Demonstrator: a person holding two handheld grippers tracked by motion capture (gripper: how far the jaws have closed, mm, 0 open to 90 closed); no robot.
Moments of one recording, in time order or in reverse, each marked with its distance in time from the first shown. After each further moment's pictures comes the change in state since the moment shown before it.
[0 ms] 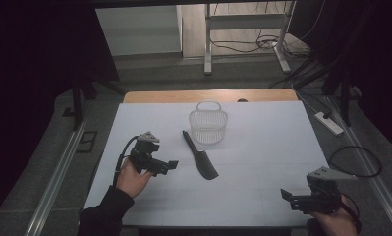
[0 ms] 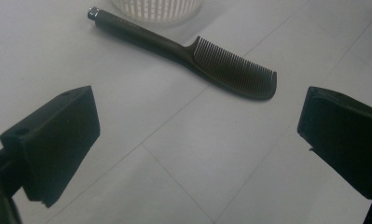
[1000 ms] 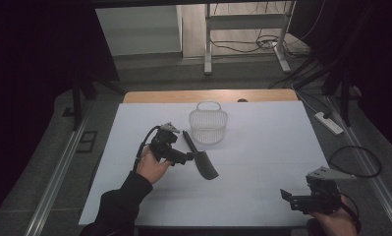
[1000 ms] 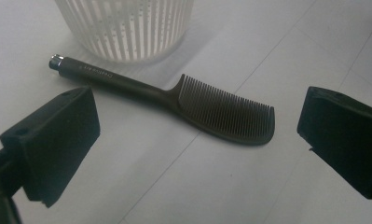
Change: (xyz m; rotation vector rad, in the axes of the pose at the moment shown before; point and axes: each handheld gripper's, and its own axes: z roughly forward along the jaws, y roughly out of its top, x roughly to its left) left arm -0.007 0.045 0.044 0.020 -0.040 0.057; right arm 0.000 0.000 0.001 0.007 0.004 -0.006
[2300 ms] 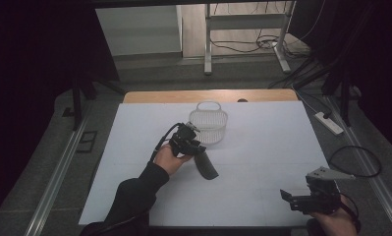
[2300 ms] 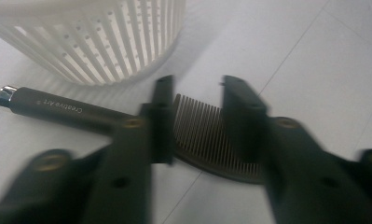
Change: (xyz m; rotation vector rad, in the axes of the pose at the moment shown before) left arm -0.007 0.030 0.053 0.117 0.022 0.058; right arm 0.001 0.000 0.000 0.005 0.001 -0.008
